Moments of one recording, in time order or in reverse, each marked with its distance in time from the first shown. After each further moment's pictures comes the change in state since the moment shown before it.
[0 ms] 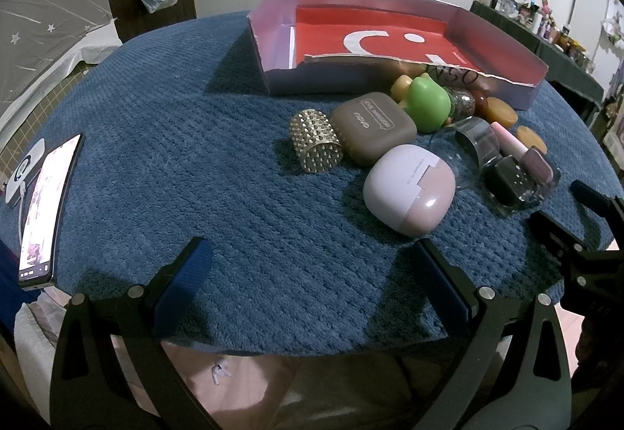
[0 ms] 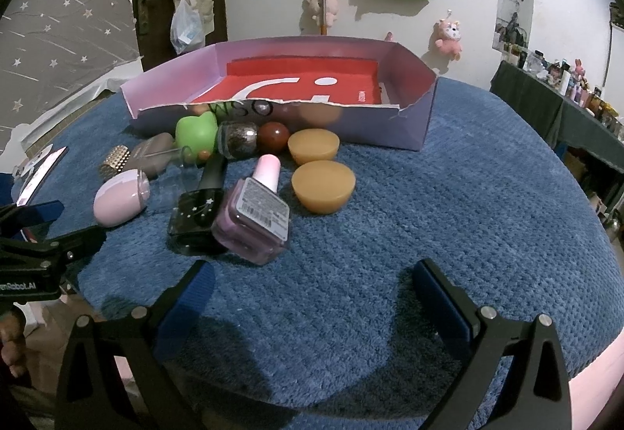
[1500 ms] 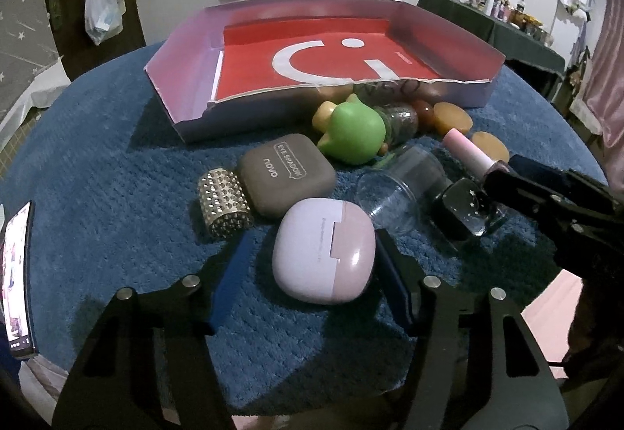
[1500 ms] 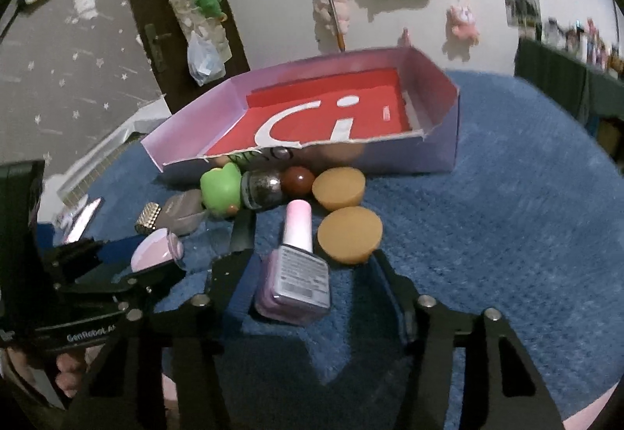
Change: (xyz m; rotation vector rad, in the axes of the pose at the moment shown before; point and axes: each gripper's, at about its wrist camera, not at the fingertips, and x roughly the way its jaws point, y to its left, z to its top) left arm 0.011 -0.036 0.028 0.145 -0.021 -0.123; right arm 0.004 -0.012 0.028 0.116 -0.044 0.183
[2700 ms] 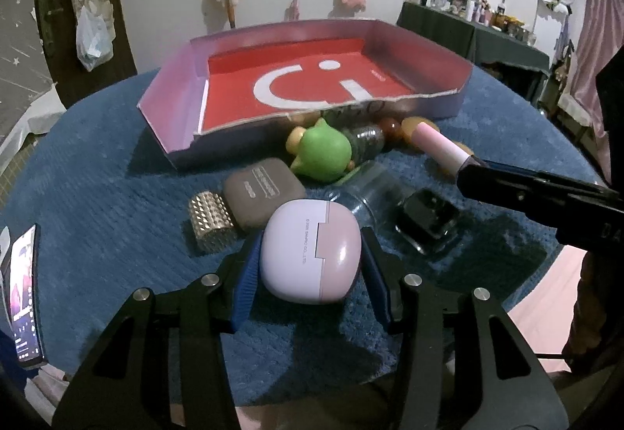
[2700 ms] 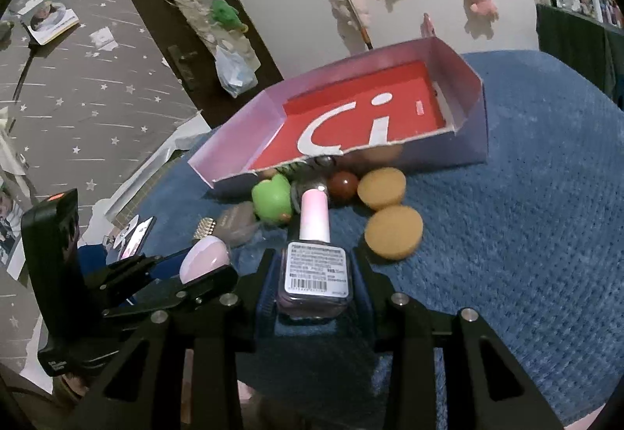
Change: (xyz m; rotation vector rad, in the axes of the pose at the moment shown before) left arm -0.022 -0.013 0.001 0.054 -0.077 -0.023; right arm -0.010 -0.004 0.006 0.117 0.010 0.202
